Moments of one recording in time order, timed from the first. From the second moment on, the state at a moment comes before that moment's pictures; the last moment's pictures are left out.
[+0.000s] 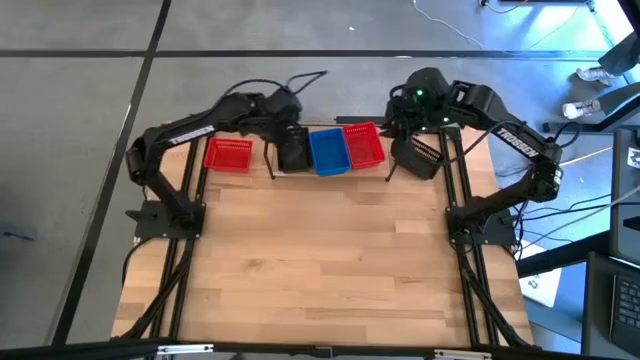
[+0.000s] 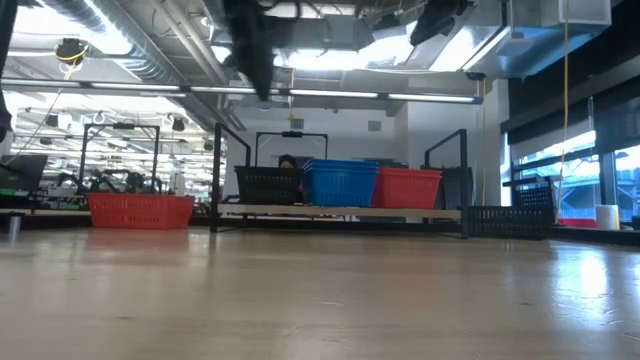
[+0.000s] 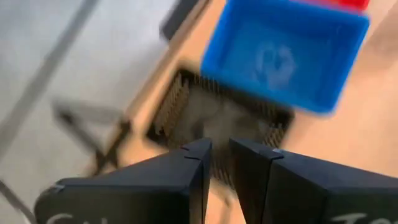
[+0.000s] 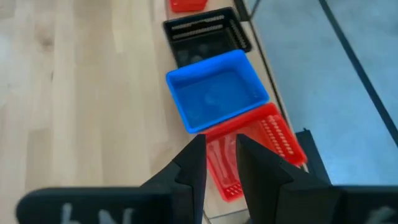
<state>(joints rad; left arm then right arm) 0.44 1.62 1.68 -1.04 -0.27 -0.09 -0.47 1.41 1.73 -1.15 -0.12 -0.27</state>
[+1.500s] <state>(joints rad) 0.55 1.46 1.67 -1.53 -0.26 -0.60 -0.86 1.22 0.93 -1.04 -0.03 0.05</state>
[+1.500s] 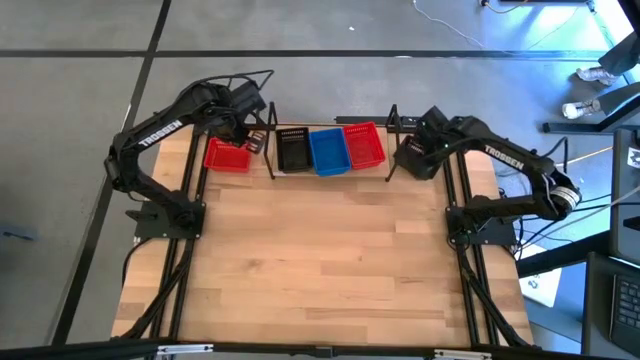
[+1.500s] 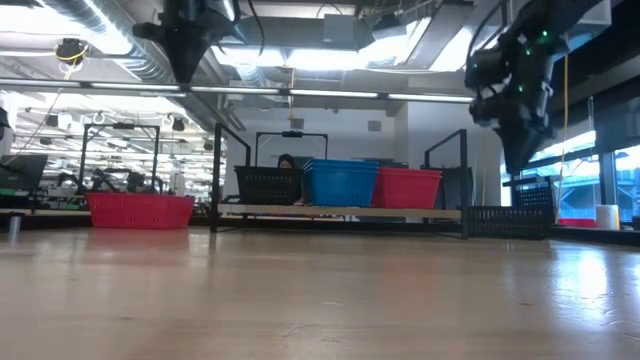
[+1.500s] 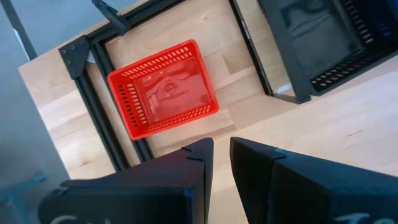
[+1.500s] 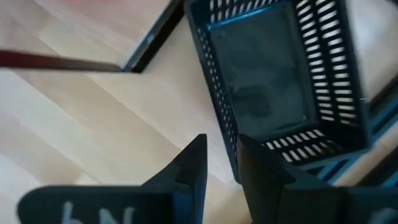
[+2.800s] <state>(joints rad) 0.54 1.46 1.67 -1.52 -0.24 -0.59 -0.86 1.37 0.71 -0.76 0.00 0.00</state>
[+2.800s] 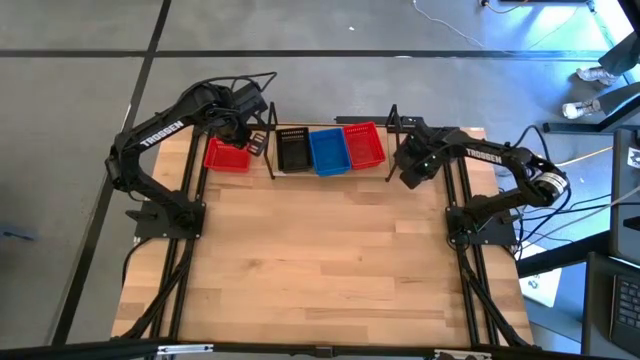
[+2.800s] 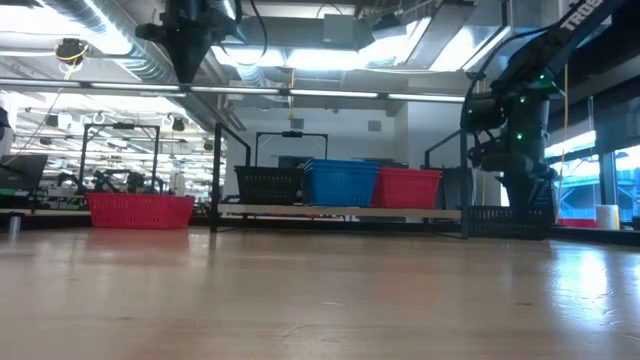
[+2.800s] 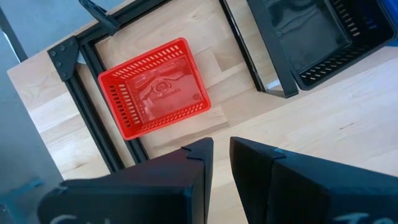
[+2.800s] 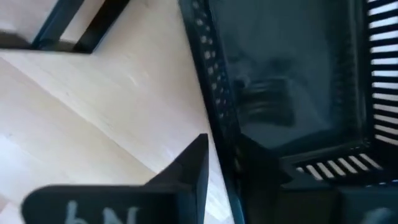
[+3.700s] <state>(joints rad) 0.53 1.46 1.67 -1.46 -0.26 -0.44 -0.67 1.10 1.26 -1.20 0.23 -0.05</state>
